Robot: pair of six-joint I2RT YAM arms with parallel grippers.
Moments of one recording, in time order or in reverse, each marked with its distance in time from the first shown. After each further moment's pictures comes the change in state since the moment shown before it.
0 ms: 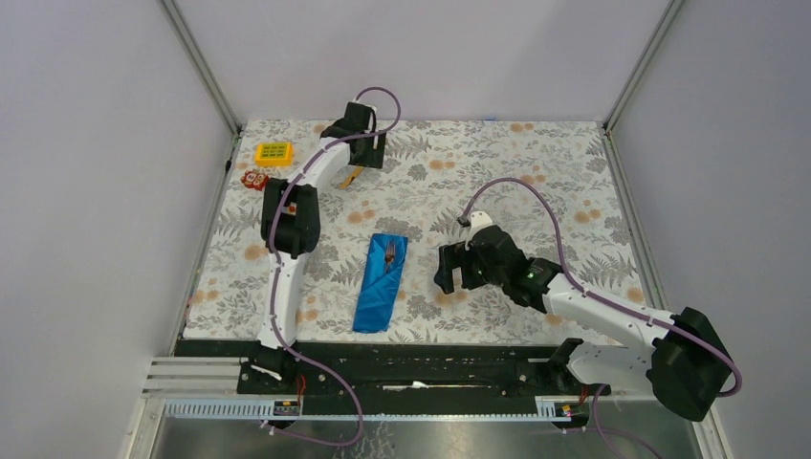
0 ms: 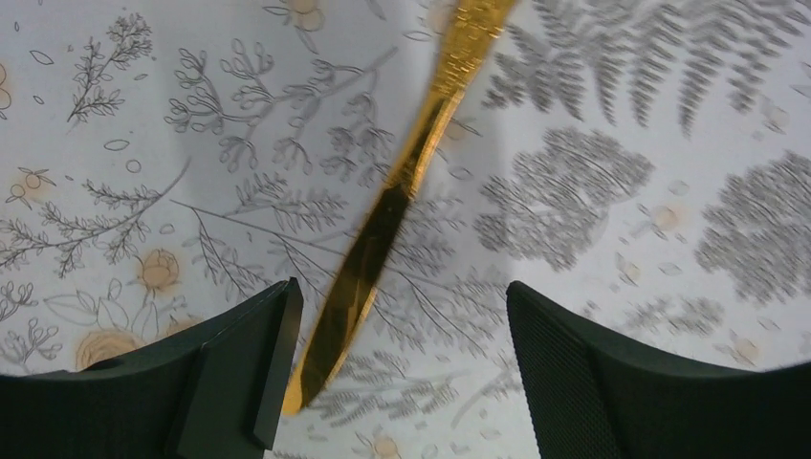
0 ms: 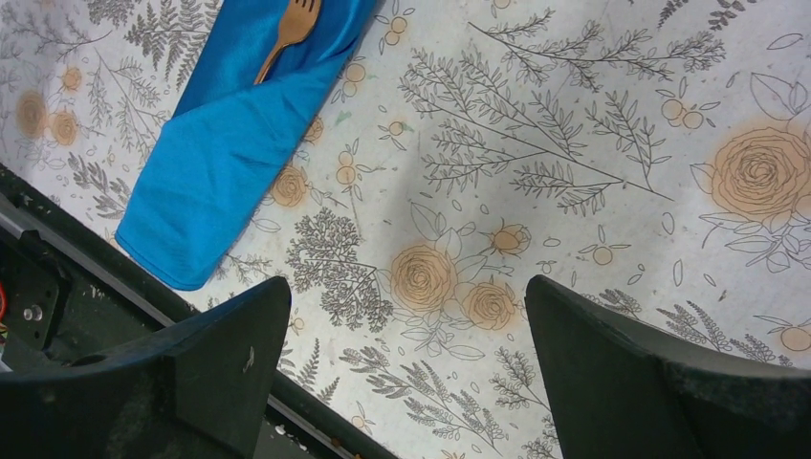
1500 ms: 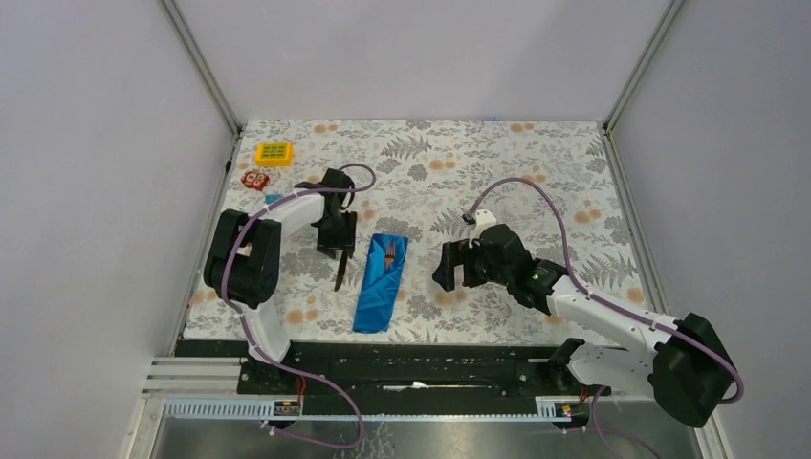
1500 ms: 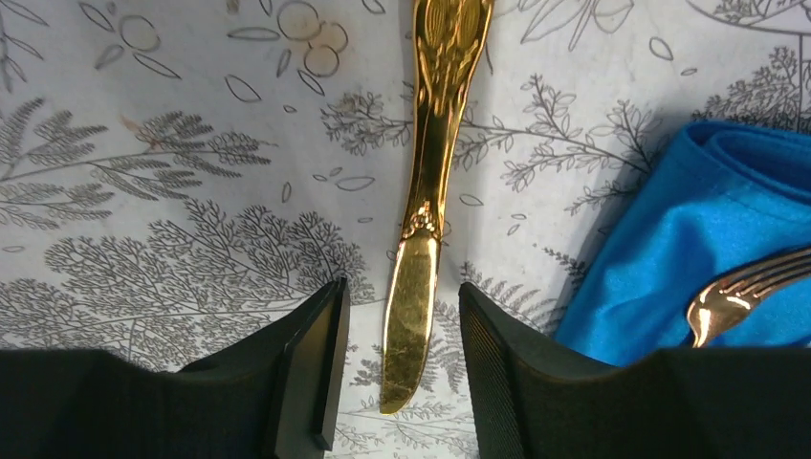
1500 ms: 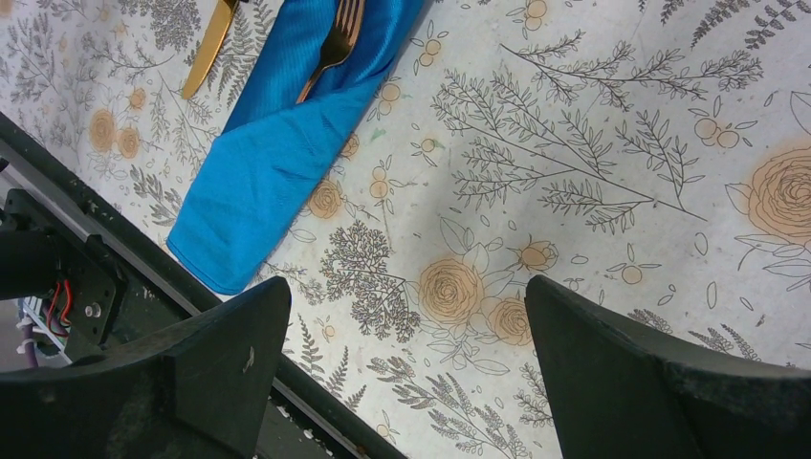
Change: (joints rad) left arm -0.009 -0.581 -0.948 -0.124 0.127 -0.198; right arm -0.047 -0.021 -0.036 0.078 -0.088 0.027
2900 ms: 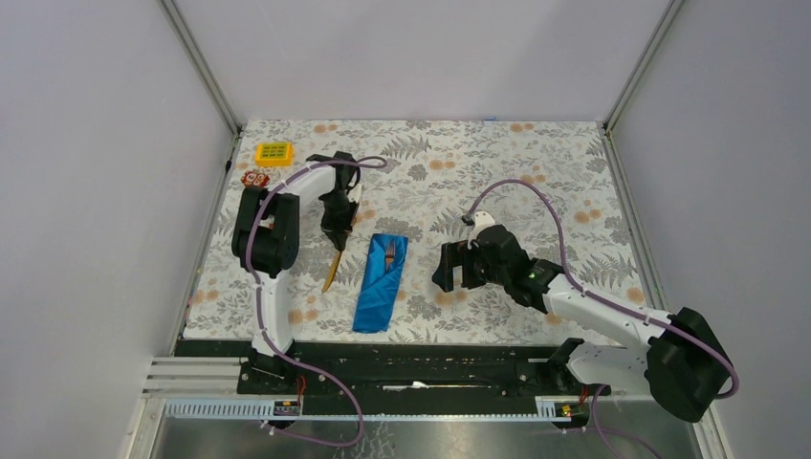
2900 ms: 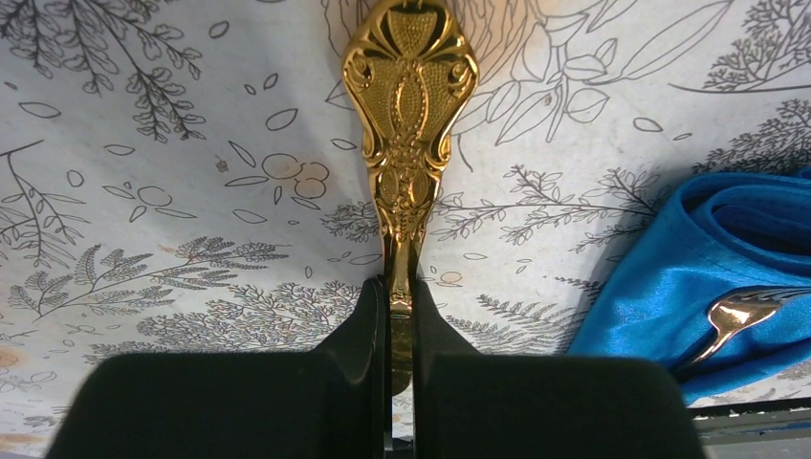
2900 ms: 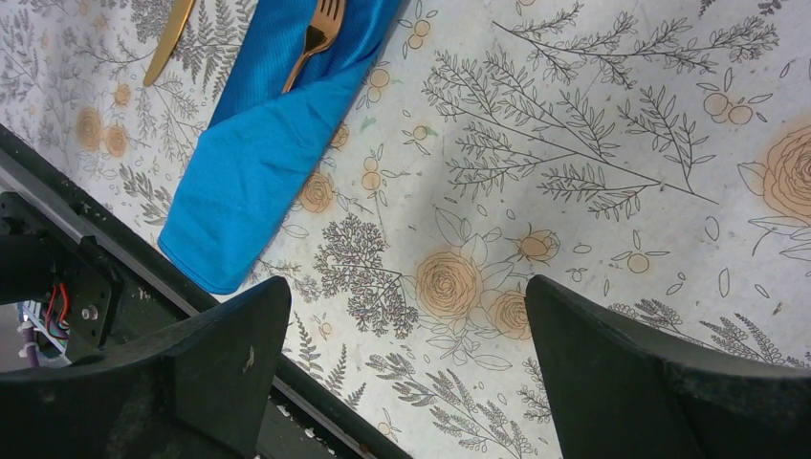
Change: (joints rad) left arm 0.026 0.302 0.404 -0.348 0.060 0.227; right arm 0.000 0.018 -0.005 0.001 0.001 0.029
